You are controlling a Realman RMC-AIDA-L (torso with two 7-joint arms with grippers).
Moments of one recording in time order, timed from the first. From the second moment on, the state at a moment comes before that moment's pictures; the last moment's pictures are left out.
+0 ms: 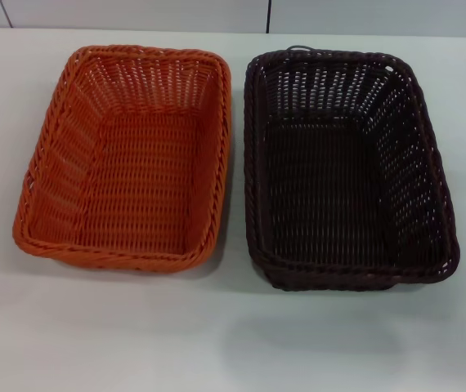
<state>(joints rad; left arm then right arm) -0.25 -2.08 1.48 0.15 -0.43 1.40 -0.02 0.22 2.09 -2.33 -0.52 -2.06 1.50 2.95</state>
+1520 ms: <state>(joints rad) -0.13 -1.97 1.46 1.60 -0.37 -0.58 0.22 0.18 2.08 -2.37 -0.53 -2.05 1.48 2.95</state>
